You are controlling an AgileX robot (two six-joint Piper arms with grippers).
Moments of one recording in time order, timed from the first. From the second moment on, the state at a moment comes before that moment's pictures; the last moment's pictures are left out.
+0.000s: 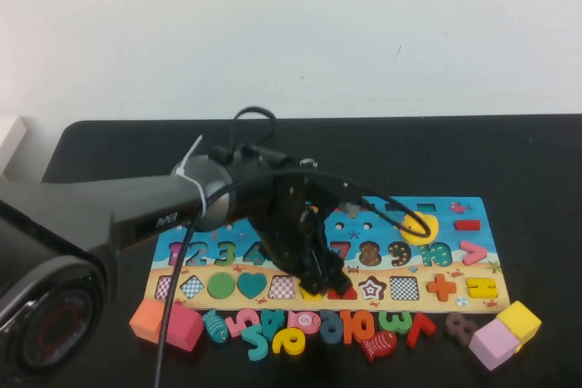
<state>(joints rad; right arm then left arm) -0.04 -0.01 0.02 -0.10 0.42 0.04 -0.59 2.15 -1.51 -0.15 0.68 0.23</state>
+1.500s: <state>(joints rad) -0.04 -0.01 0.02 -0.10 0.42 0.04 -0.59 2.20 -1.57 -0.17 0.85 0.35</state>
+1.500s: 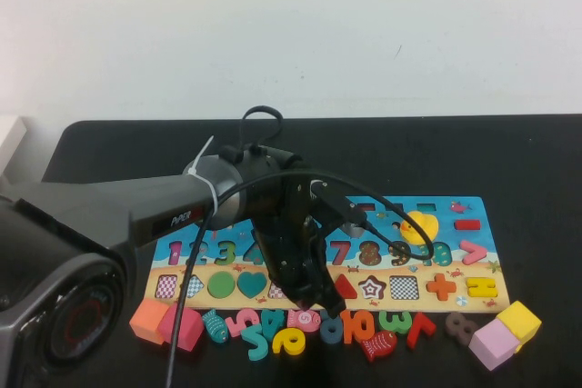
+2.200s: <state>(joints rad) -0.04 -0.01 0.02 -0.10 0.42 0.04 -0.59 1.70 -1.34 -0.14 0.76 0.33</state>
